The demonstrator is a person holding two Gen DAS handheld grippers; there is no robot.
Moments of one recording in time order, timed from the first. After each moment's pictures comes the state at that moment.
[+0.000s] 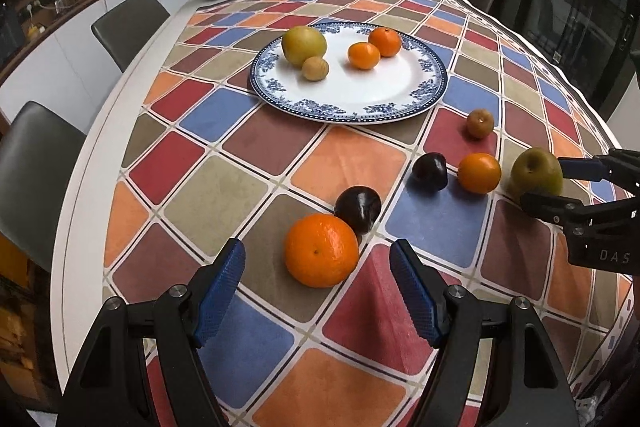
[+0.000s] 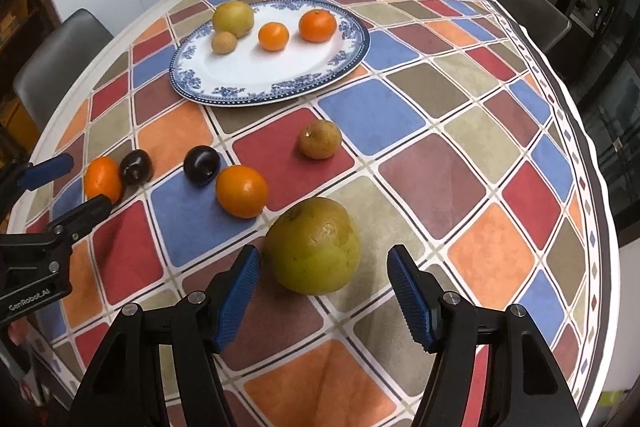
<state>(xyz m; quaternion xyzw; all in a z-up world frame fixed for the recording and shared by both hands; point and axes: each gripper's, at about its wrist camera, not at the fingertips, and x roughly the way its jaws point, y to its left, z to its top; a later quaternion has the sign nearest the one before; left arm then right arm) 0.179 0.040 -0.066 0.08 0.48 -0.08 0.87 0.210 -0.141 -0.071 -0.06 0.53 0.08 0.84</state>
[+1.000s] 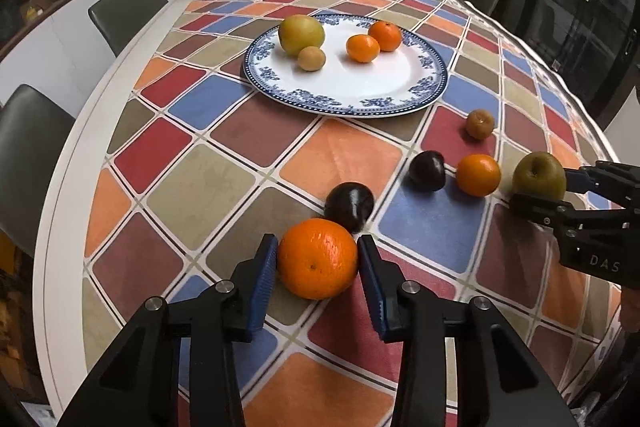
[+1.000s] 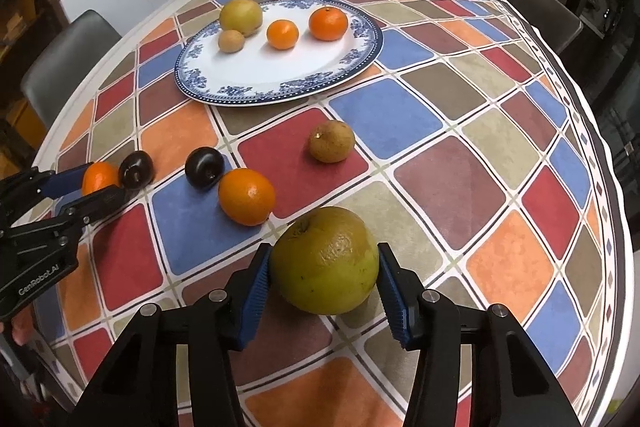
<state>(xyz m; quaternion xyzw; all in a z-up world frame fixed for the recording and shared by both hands) 0.181 0.040 -0.073 0.05 0.49 -0.09 0.87 0.215 -0.139 -0.079 -0.05 0.52 0.10 0.85</state>
